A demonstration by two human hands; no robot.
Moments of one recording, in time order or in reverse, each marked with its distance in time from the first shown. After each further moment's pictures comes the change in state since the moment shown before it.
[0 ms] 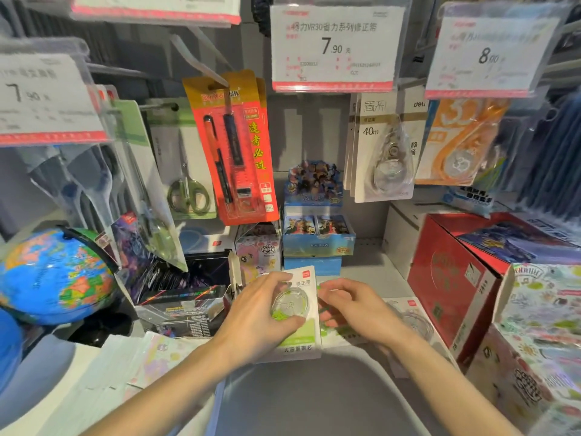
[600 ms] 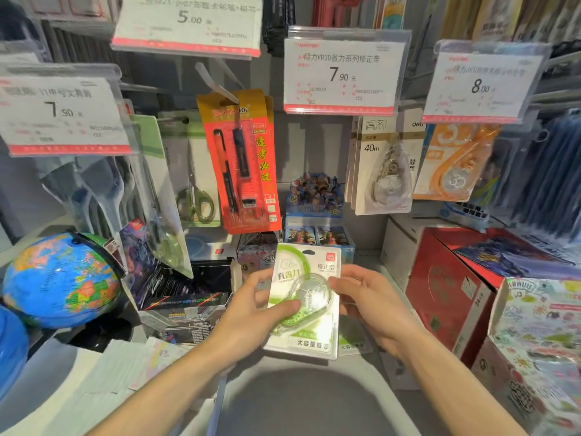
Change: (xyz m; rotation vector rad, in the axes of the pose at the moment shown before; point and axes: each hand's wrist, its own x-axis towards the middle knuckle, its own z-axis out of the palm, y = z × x) left_hand -0.004 0.010 -0.021 -0.799 -0.017 -0.286; right_hand -0.004 -0.023 -0.012 0.193 -0.019 -0.166
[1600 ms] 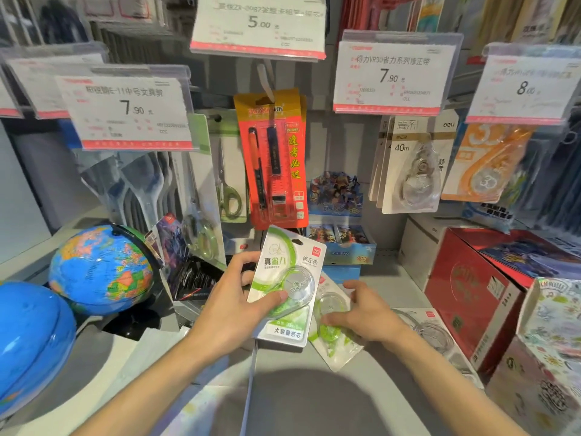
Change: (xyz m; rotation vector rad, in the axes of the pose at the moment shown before) left_hand -0.025 0.017 -0.054 0.185 0.138 0.154; right_hand 0.024 0.037 0.023 -0.751 0.046 0.173
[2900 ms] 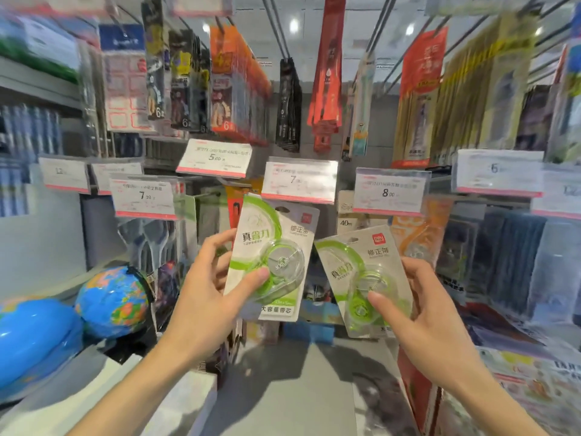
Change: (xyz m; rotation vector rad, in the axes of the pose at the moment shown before) left_hand -0.042 0.131 0.036 -0.119 0.312 0.450; right_hand -0.130 -0.020 -0.167 0.273 0.392 -0.758
